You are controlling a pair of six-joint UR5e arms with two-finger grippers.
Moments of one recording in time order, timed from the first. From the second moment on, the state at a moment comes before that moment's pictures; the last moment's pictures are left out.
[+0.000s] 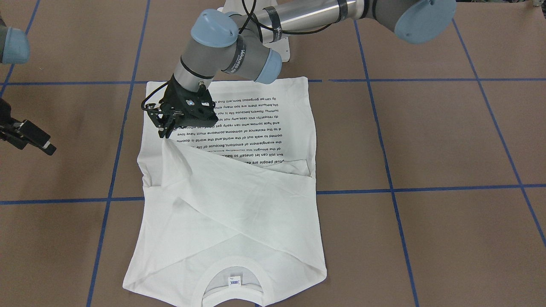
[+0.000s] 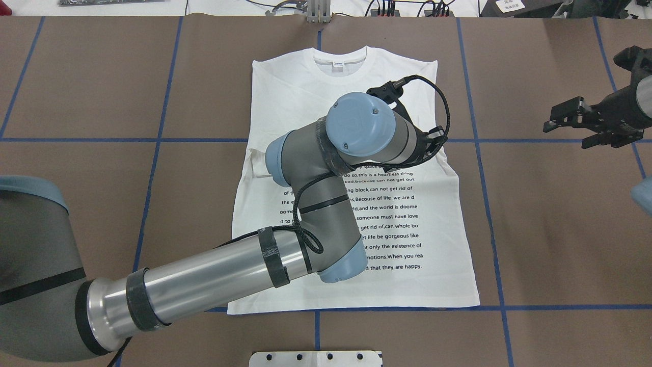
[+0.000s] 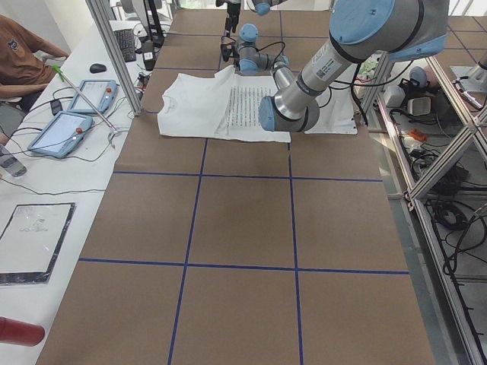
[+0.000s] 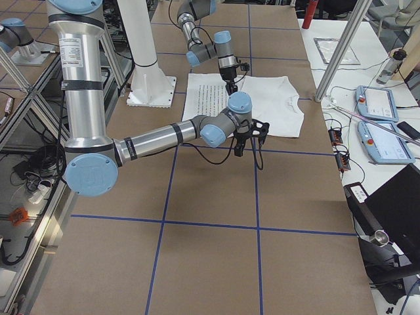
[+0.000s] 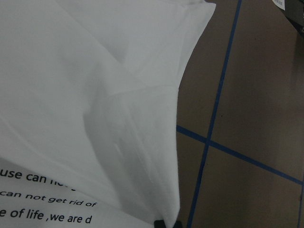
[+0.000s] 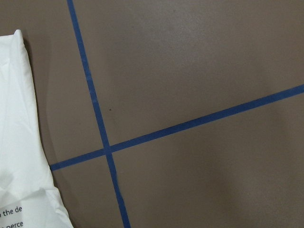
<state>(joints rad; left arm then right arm) -0.44 -2.71 -1.13 -2.26 -1.73 -1.74 1.11 -1.52 1.81 -1.14 2.27 1.12</state>
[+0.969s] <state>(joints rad) -0.47 -2.44 -1.64 -1.91 -1.72 -1.51 0.96 -1.51 1.91 -1.12 2.15 1.36</state>
